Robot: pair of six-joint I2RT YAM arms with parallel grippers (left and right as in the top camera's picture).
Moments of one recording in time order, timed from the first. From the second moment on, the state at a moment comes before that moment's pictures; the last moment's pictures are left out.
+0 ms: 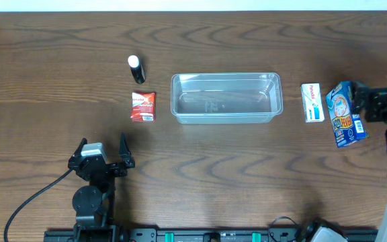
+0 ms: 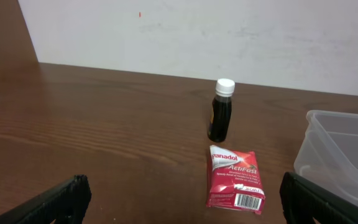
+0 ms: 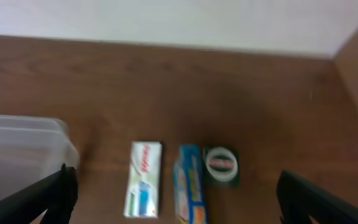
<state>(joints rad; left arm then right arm) 0.01 0.02 0.03 -0.12 -0.08 -0.09 -0.53 1.16 1.06 -0.51 -0.44 -0.30</state>
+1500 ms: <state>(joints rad) 0.01 0.02 0.03 -0.12 -0.08 -0.09 -0.58 1.63 1.06 -0.62 -0.34 -0.47</state>
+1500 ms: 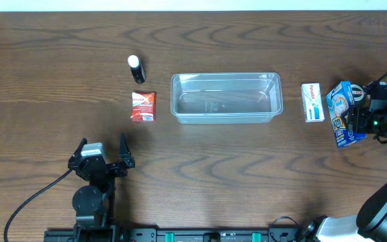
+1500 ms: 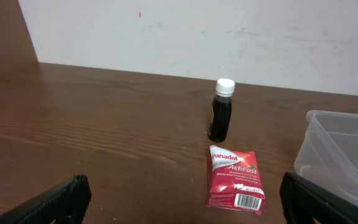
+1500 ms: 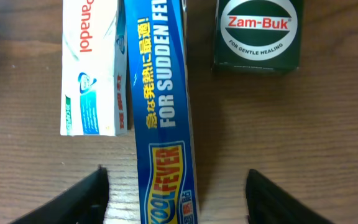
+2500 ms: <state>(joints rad) 0.01 0.02 0.03 -0.12 -0.08 -0.09 -0.54 1.63 1.06 -0.62 -0.32 -0.46</state>
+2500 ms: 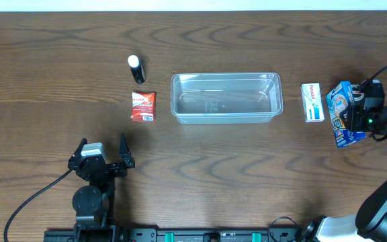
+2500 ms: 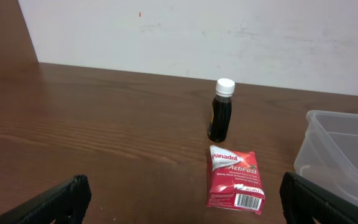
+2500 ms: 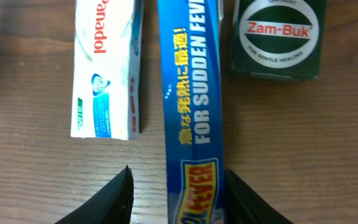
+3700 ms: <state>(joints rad) 0.01 0.02 0.03 -0.12 -0.08 -0.09 -0.35 1.63 1.44 -0.83 -0.26 -0.40</state>
